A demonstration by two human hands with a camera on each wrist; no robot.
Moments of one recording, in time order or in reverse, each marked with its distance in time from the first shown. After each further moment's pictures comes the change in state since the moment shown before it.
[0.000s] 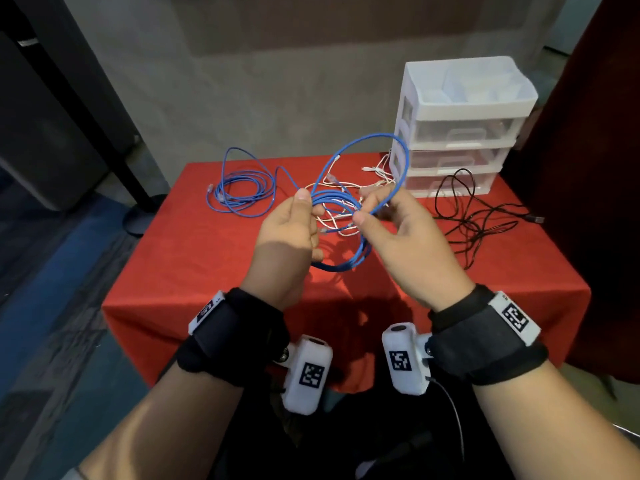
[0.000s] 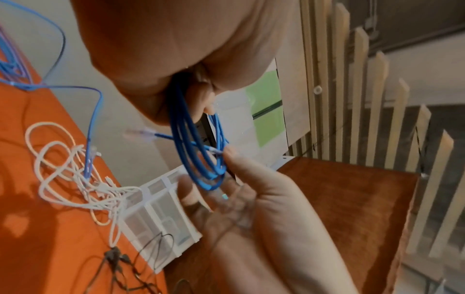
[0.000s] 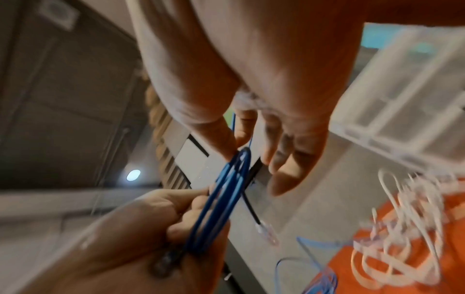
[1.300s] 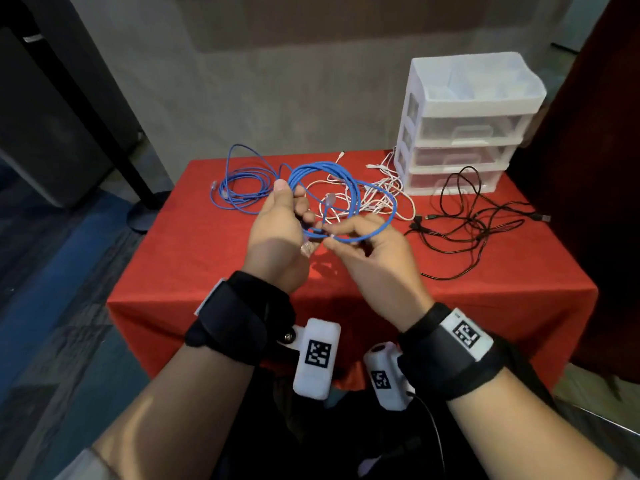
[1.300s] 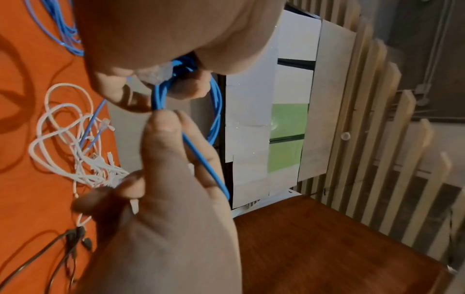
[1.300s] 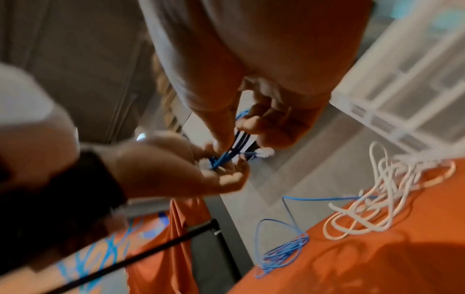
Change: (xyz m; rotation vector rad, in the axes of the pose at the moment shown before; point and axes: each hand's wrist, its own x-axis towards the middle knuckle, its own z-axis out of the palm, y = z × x) left_hand 0.024 0.003 -0.007 -0.344 0.104 -0.140; right_hand -0.019 0.010 0.037 0.028 -0.007 0.027
